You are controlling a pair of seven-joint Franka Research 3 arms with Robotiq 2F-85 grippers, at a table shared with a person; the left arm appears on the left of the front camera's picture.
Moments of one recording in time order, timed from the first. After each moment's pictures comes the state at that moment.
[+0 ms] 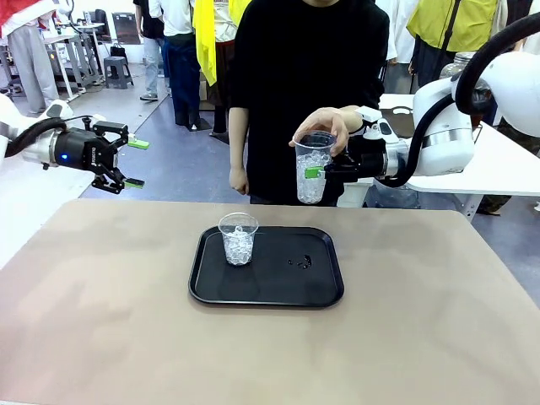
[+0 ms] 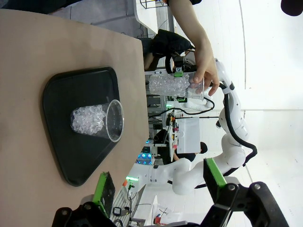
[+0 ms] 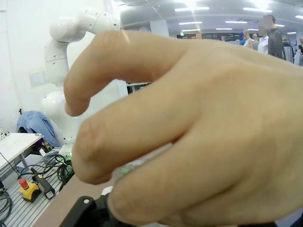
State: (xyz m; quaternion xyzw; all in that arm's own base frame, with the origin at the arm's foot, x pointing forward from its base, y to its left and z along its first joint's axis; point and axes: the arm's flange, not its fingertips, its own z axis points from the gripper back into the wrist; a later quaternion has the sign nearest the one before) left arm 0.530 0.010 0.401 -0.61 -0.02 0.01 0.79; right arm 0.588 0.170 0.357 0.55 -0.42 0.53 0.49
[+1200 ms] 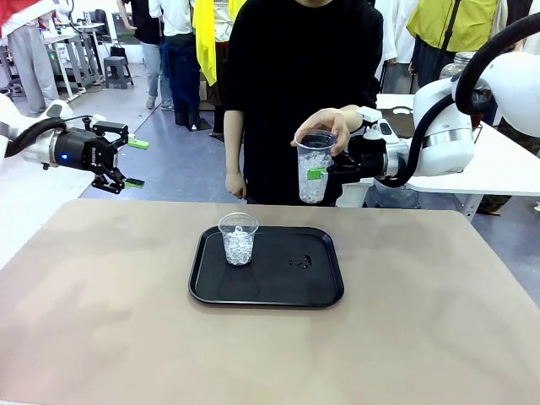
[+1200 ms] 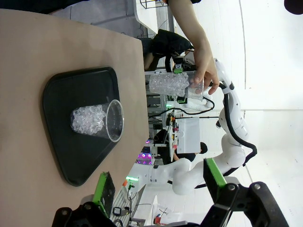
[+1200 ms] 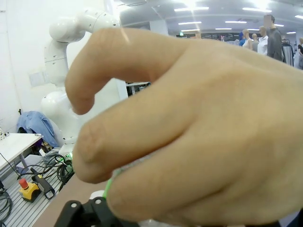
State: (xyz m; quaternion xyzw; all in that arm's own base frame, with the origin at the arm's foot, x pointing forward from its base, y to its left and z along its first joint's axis) left arm 0.530 0.010 0.401 -0.61 -0.02 0.01 0.79; right arm 0.589 0.167 0.357 0.55 -0.42 0.53 0.49
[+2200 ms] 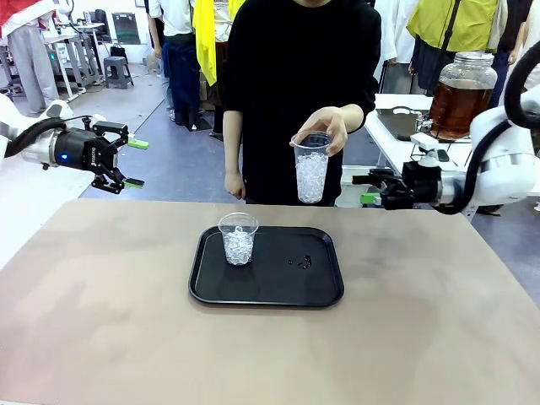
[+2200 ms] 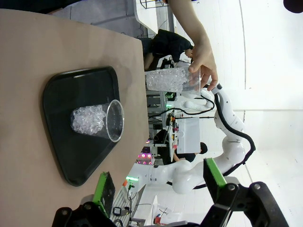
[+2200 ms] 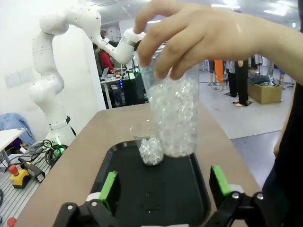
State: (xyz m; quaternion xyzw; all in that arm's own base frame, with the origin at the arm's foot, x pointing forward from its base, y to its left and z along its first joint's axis) left arm 0.530 0.010 0.401 -0.61 -0.02 0.02 0.79; right arm 0.554 0.037 0.307 0.50 -0.47 0.49 0.54
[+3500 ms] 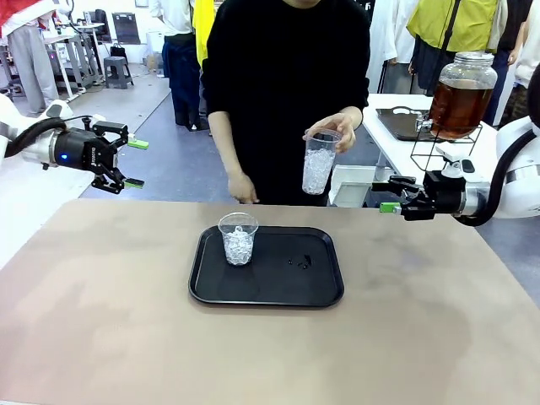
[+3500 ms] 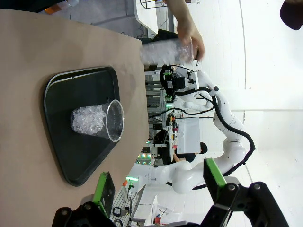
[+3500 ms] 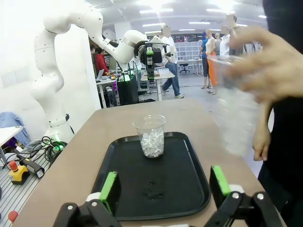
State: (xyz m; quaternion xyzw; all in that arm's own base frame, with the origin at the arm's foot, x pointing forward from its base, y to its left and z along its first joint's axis) left arm 0.530 0.010 0.401 -0.61 -0.02 0.02 0.79; right arm 0.534 0.006 0.299 0.49 -0.49 0.48 0.54
